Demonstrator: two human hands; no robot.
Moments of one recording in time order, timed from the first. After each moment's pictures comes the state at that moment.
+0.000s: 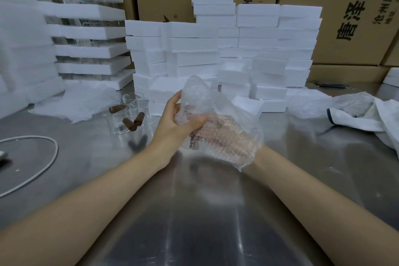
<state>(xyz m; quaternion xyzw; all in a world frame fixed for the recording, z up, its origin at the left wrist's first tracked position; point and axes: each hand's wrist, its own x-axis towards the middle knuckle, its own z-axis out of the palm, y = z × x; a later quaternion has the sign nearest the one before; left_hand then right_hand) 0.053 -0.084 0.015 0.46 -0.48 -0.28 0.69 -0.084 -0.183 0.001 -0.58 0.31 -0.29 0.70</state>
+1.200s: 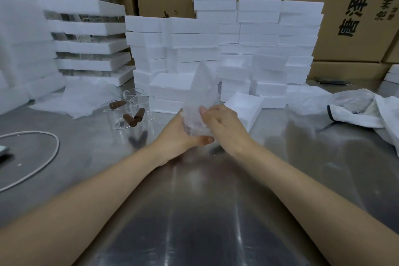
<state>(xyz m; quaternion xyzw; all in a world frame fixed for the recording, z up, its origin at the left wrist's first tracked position) 0.046 -0.083 0.014 0.54 -0.61 -0.23 0.53 -0.082 -0.140 0.029 -0.83 0.26 -0.39 0.31</state>
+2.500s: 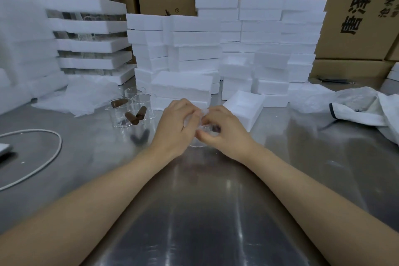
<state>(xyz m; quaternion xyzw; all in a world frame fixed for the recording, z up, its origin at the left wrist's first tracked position) 0.050 -0.079 0.015 0.58 -0.64 0.08 0.50 -0.085 -0.154 0.013 -0.89 0.18 -0.36 0.19</state>
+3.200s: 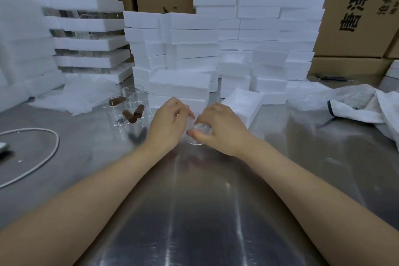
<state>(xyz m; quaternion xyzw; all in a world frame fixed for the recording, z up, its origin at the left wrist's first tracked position) 0.057 -0.082 0.015 0.65 -0.57 -0.01 0.51 -0.081 -0.158 0.019 -0.93 0.20 -0.29 0.02</state>
